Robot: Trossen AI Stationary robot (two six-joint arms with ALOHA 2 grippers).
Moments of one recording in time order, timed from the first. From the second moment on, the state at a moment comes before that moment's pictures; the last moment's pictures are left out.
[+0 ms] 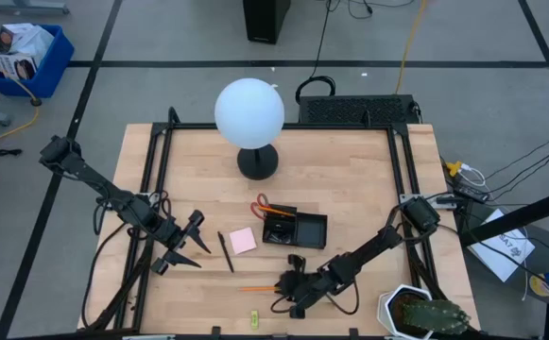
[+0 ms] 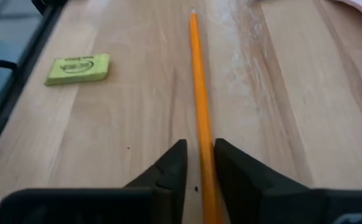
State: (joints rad) left arm -0.59 0.77 0.29 0.53 0.00 -0.03; right arm 0.57 2.13 1.14 0.18 0.35 0.46
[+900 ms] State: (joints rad) left arm -0.59 0.77 0.29 0.53 -0.04 -0.03; right arm 0.59 2.28 0.92 0.66 0.39 0.30
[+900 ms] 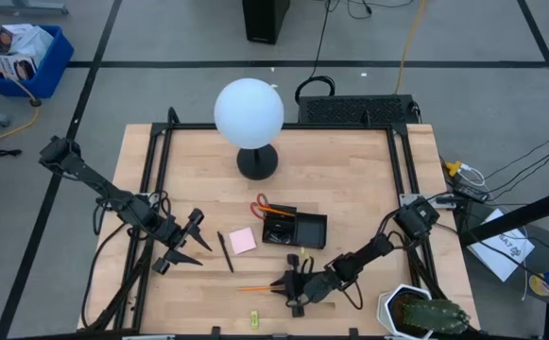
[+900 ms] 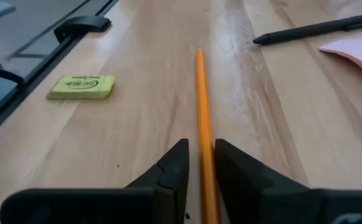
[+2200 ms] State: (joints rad) left arm -0.59 0.77 0.29 0.47 -0.12 -0.14; right arm 0.57 2.05 0.90 0.72 0.44 0.13
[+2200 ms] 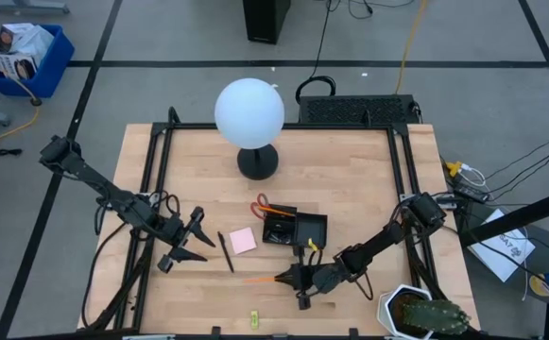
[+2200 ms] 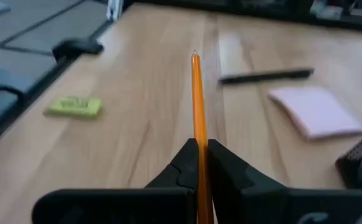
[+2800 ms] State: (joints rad) left arm -0.59 0.77 0.29 0.36 -0.19 -0.09; right arm 0.56 2.02 0.91 1.05 0.58 -0.07
